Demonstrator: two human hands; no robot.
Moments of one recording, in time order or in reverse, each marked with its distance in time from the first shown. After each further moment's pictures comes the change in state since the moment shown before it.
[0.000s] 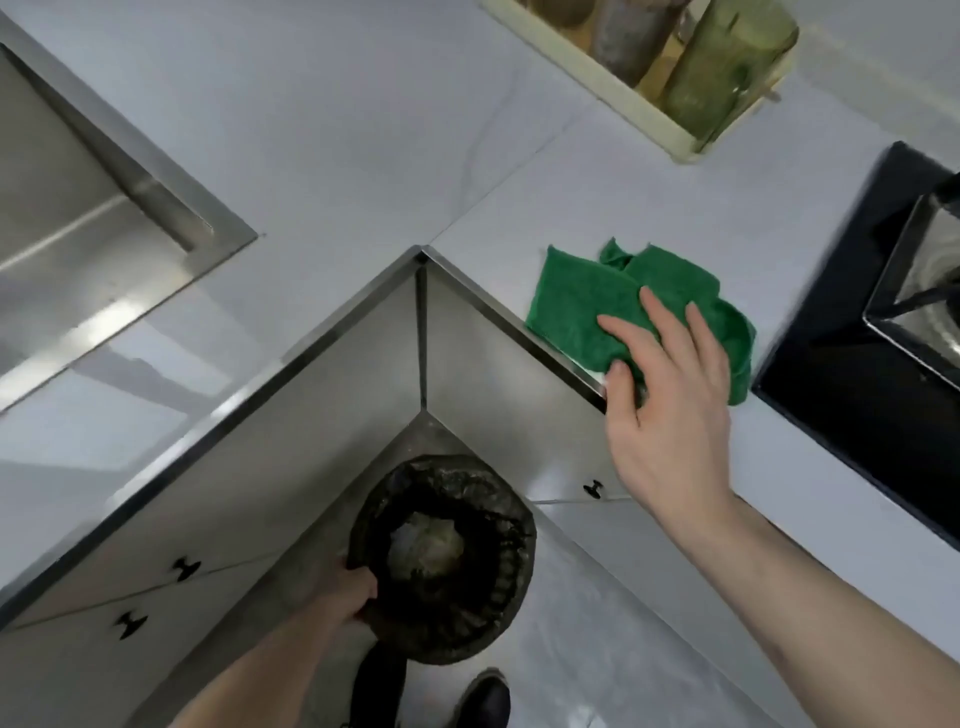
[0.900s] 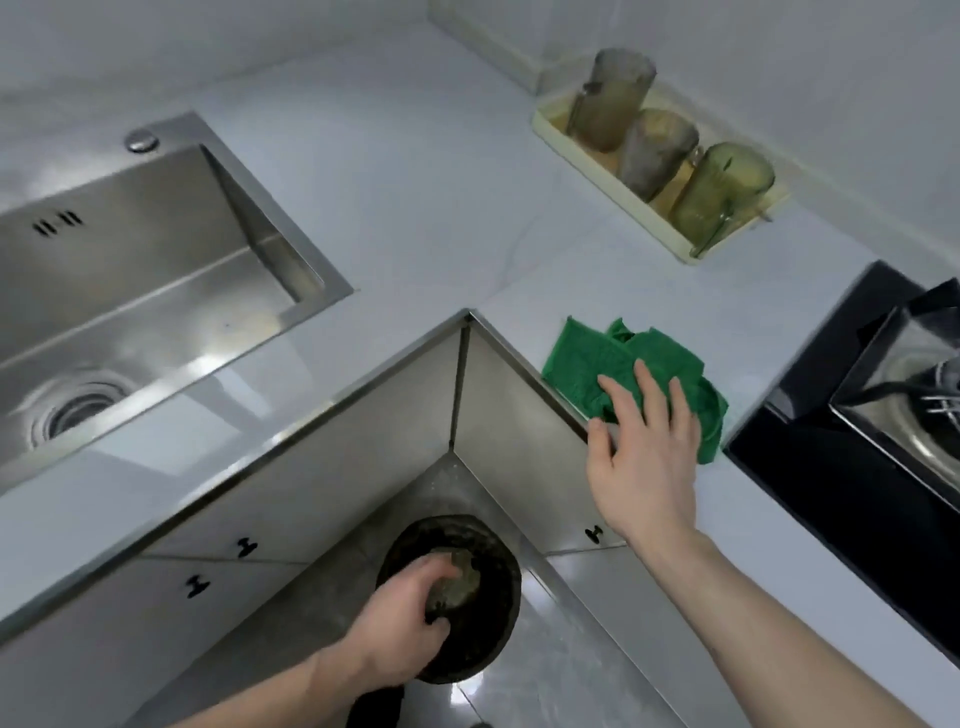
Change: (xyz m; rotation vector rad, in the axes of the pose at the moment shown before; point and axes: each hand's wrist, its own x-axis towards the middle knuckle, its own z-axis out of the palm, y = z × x) left_hand -0.191 0.013 -0.006 0.420 0.027 0.889; right_hand -0.006 -0.011 -0.016 -0.170 -0.188 0.034
